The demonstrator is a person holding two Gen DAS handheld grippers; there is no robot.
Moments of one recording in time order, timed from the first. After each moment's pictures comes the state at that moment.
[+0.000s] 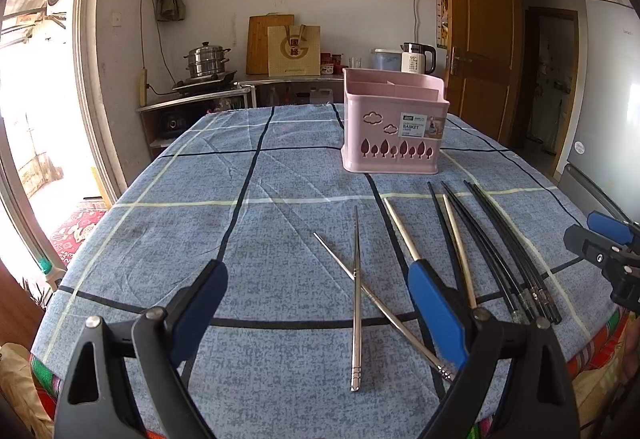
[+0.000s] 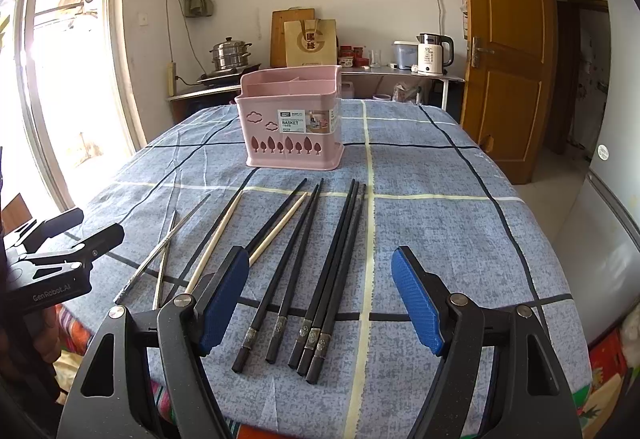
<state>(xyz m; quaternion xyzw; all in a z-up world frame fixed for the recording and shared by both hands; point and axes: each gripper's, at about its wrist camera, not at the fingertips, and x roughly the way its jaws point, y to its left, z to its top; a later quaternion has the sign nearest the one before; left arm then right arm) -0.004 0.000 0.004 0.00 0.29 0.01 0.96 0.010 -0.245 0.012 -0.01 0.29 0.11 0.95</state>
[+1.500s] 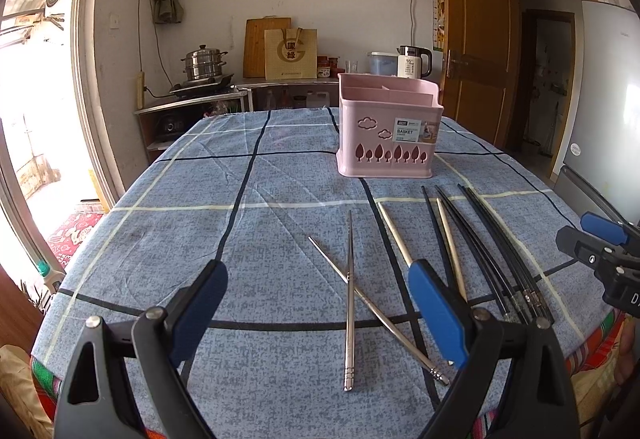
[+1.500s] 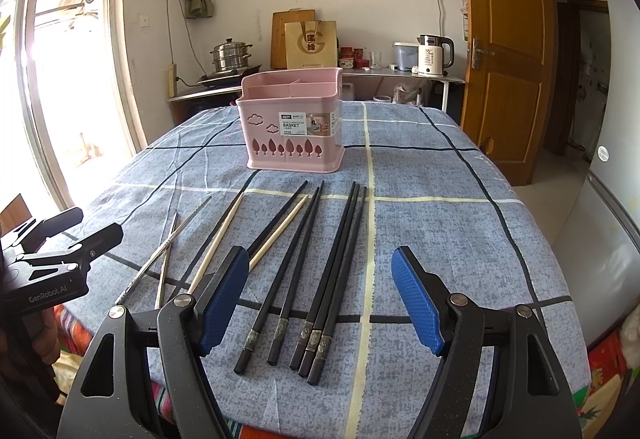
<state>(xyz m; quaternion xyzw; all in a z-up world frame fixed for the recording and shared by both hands) -0.008 -0.005 0.008 0.00 0.28 0.00 0.96 0.007 -0.245 0.014 -0.01 0.29 0.11 0.95</state>
